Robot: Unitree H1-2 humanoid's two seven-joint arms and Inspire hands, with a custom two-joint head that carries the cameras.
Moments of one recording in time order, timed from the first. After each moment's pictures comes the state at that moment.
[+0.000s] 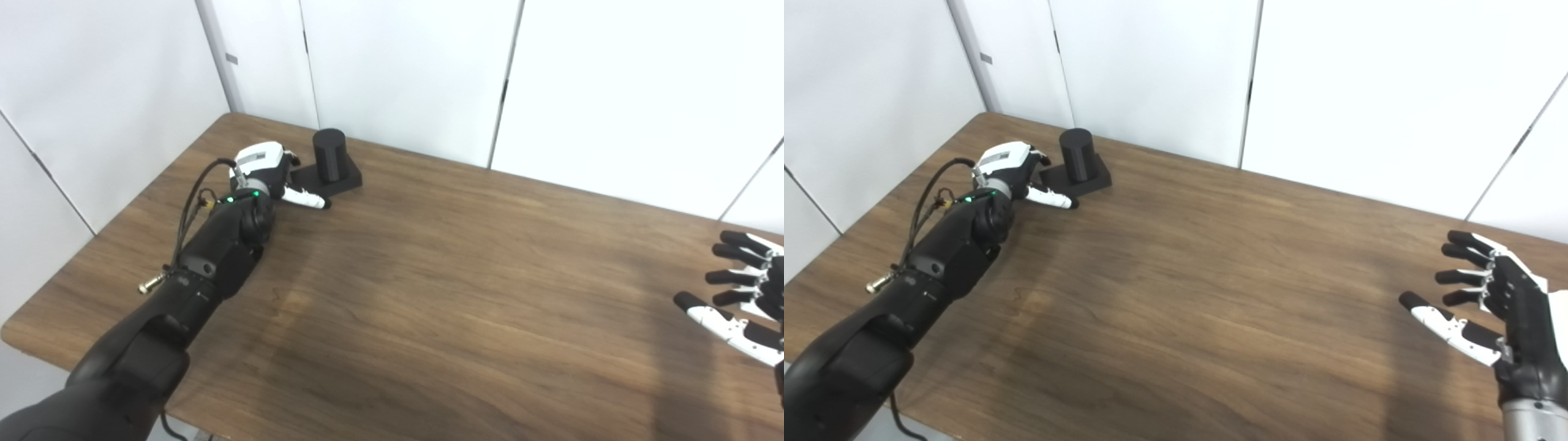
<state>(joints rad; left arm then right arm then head) -0.51 0.57 -0.20 0.45 0.74 0.44 -0.15 -0.07 -0.20 -0.06 -0.43 -0.26 0.29 0.03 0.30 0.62</state>
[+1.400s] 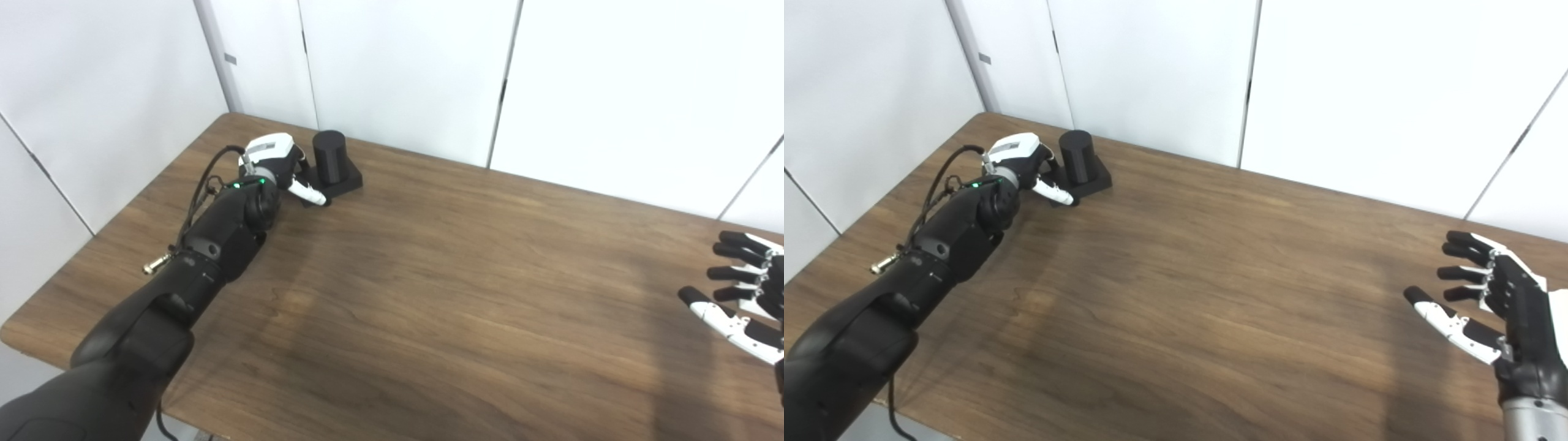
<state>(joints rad) -0.58 0.59 -0.26 0.54 0.70 0.38 -0.17 -0.07 -0.20 -0.07 -0.43 -0.26 0.29 0.03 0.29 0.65</state>
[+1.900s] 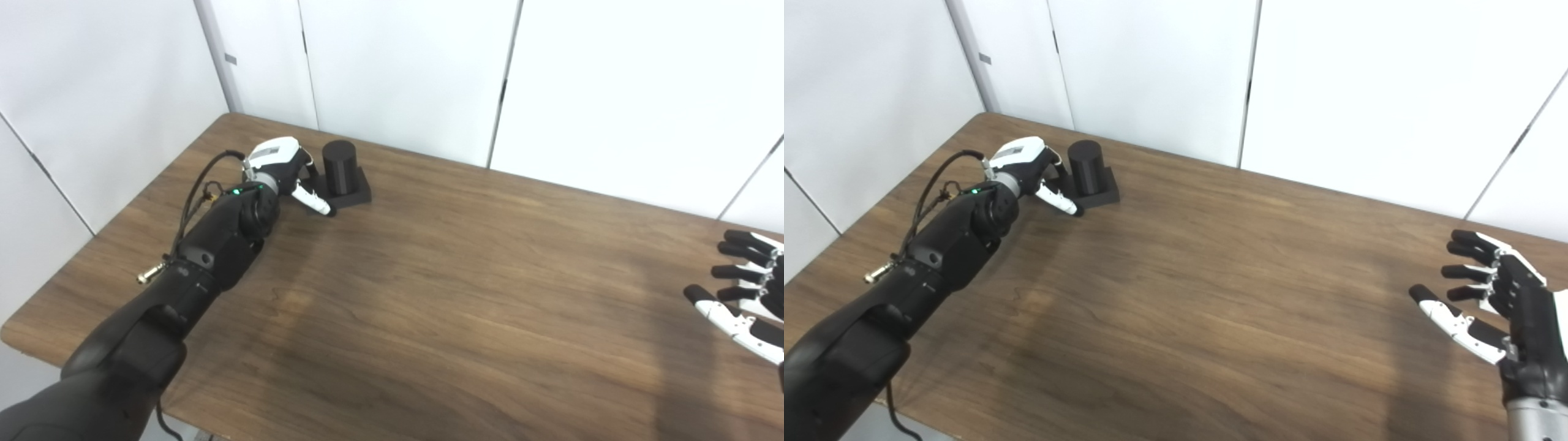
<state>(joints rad) -0.53 0.59 -0.25 0.47 0.63 0.33 -0.17 -0.07 -0.20 -0.08 -0.43 -0.24 0.29 0.03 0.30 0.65</state>
